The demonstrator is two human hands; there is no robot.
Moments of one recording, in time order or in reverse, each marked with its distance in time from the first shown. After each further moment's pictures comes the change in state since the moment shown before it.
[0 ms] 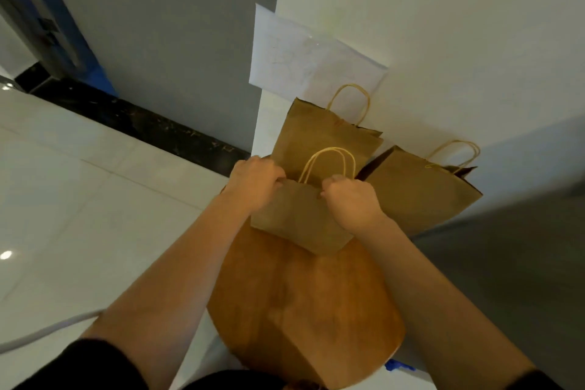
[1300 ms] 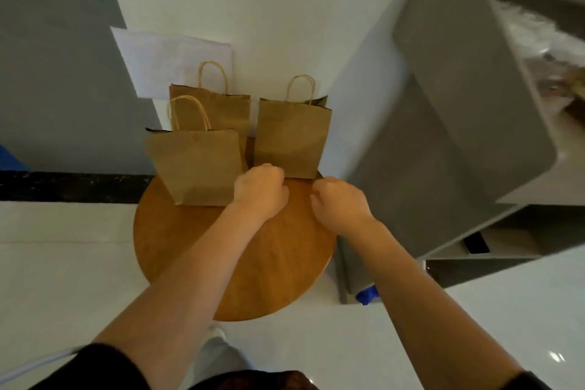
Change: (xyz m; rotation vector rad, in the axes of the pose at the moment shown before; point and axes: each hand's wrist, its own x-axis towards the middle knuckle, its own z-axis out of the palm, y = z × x) left_hand -0.134 0.232 0.033 0.034 0.032 0.180; right_hand -0.269 0.044 0.058 0.384 0.202 0.428
